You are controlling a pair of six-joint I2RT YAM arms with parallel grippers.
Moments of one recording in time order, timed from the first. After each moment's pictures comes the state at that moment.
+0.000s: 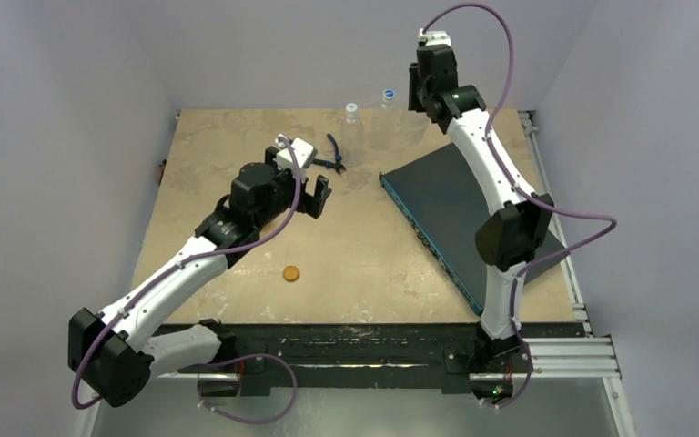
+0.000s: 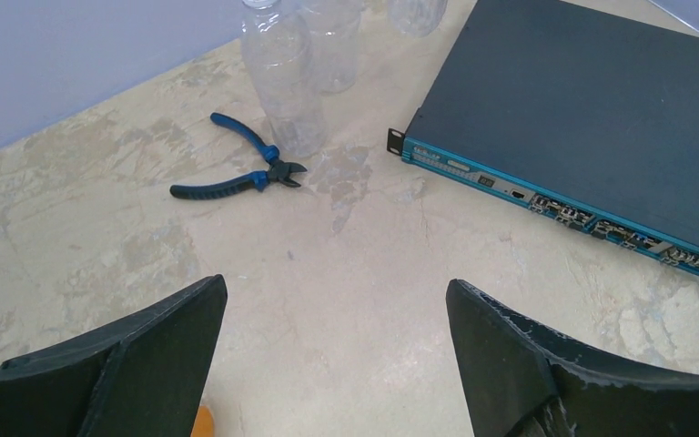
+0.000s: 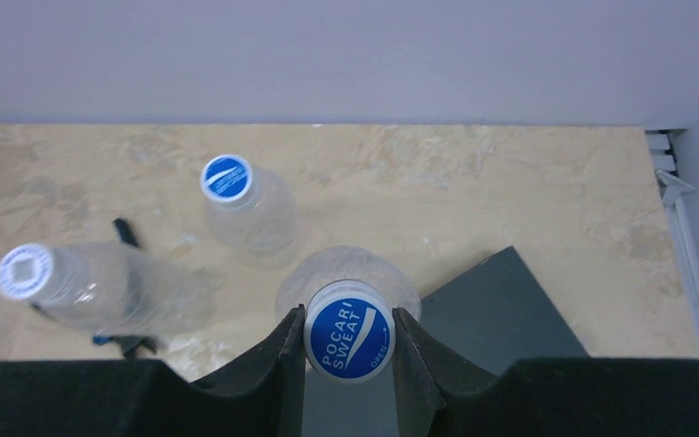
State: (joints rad) left arm -0.58 1.12 0.93 -0.07 -0.03 0.03; right arm 0.37 1.99 2.16 -0.69 0.35 0.17
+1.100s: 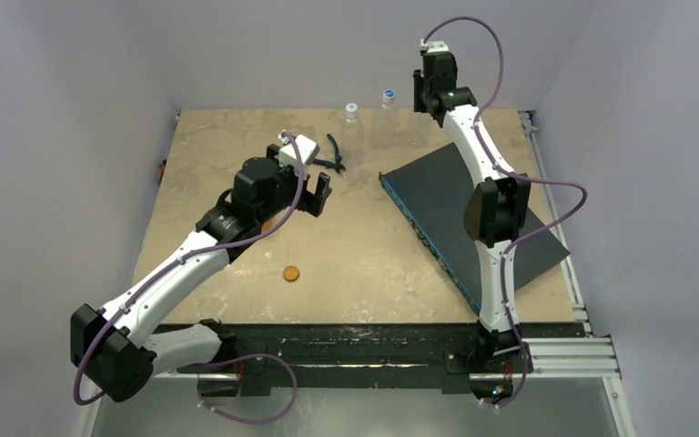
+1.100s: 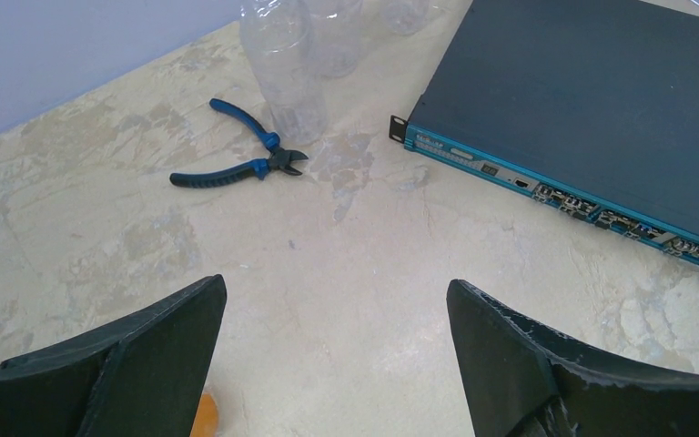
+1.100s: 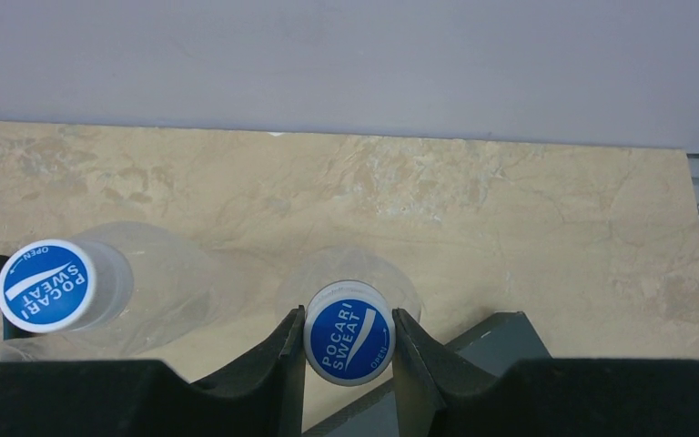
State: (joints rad) left arm -0.58 1.14 0.99 -0.15 -0.04 0.03; right arm 0.25 2.30 2.34 -0.59 0.27 0.06
